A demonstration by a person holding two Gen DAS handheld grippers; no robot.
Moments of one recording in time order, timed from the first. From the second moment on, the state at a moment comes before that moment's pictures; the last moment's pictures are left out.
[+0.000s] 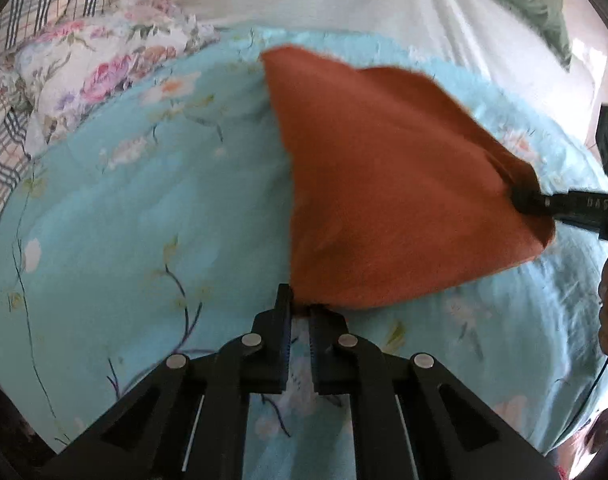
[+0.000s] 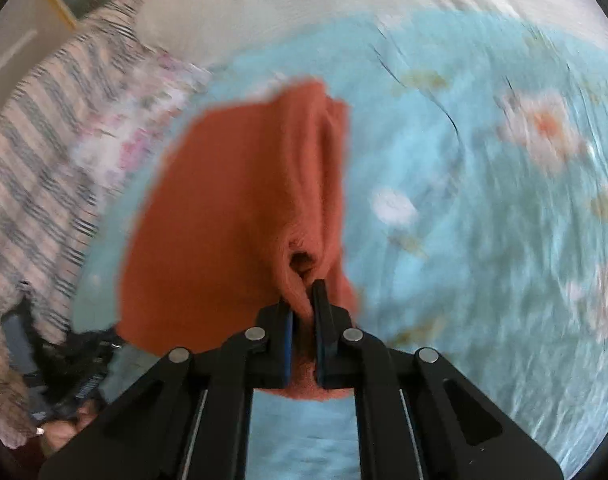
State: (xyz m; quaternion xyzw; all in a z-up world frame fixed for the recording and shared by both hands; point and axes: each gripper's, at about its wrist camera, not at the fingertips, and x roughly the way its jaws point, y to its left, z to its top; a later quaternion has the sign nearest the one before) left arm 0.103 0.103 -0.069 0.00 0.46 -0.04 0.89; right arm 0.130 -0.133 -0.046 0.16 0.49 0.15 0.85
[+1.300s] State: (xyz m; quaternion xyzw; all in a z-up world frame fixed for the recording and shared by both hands) left arm 0.207 0.094 -0.012 -0.06 0.46 -0.14 0.87; right arm 0.238 -0.113 -0.015 0.15 0.46 0.14 0.86
